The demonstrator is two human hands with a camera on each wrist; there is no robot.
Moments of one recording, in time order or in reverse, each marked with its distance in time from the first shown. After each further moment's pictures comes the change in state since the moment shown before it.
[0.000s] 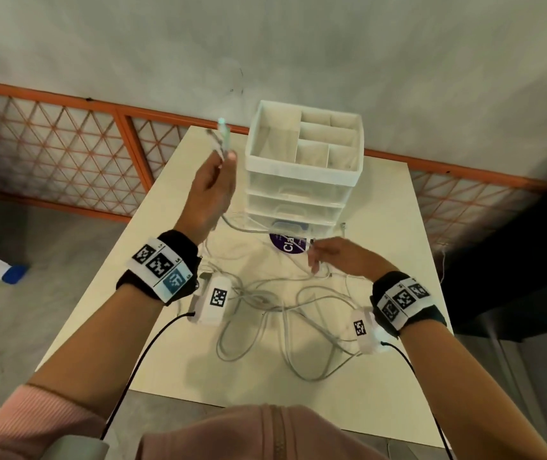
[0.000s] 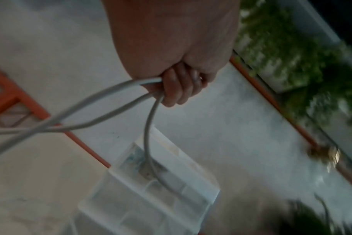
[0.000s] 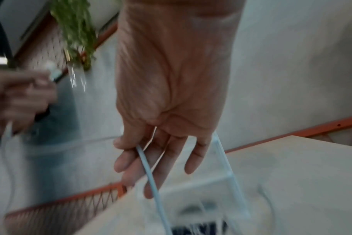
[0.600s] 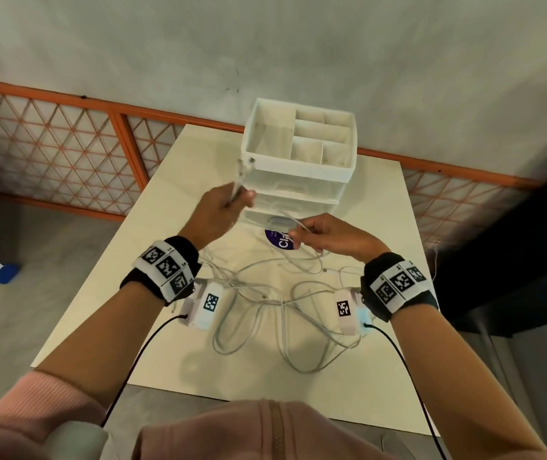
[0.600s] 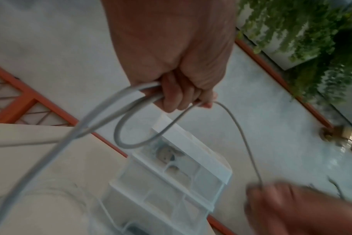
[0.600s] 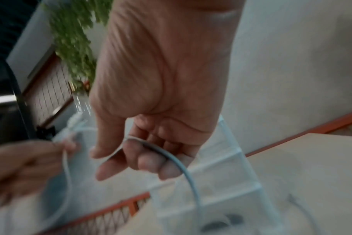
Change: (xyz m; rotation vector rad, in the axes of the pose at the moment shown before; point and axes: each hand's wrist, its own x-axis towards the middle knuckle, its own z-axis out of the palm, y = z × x) left_hand -0.011 -0.030 0.001 0.431 -0.169 0.008; right_hand -0.015 -0.053 -0.011 0.087 0.066 -0.072
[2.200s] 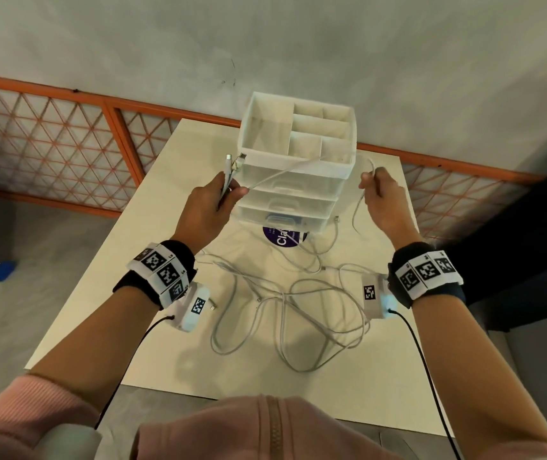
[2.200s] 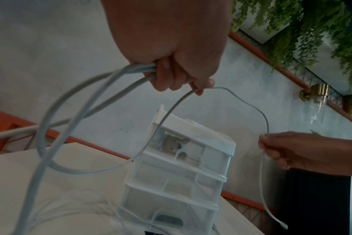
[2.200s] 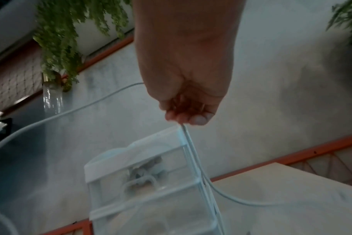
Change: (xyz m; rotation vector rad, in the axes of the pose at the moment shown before) left_hand 0.000 -0.014 -0.001 0.207 0.164 0.154; right_hand 0.000 0.043 -0.057 -0.099 0.820 0.127
